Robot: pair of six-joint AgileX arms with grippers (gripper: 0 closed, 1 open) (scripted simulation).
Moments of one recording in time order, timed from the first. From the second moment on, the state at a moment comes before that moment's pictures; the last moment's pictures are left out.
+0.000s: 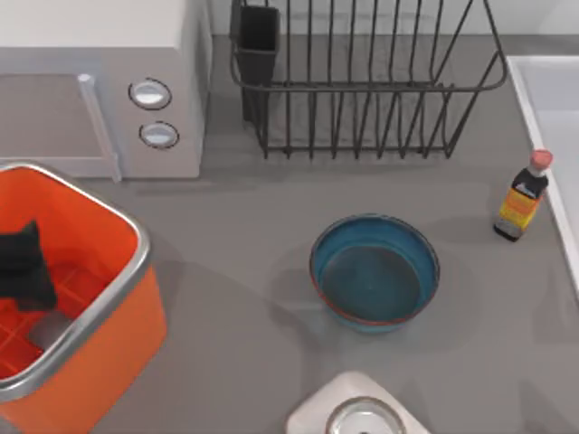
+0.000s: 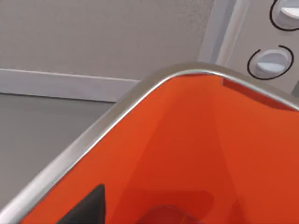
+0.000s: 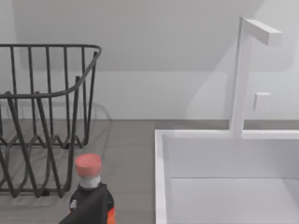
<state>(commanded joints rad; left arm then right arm) -0.13 0.49 0.37 -0.33 -0.07 -0.14 0.00 0.00 0.00 0.00 0.00 0.00</state>
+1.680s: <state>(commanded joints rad) 0.00 0.00 0.00 0.00 0.00 0.00 0.21 0.79 0.67 -0.52 -0.01 0.21</state>
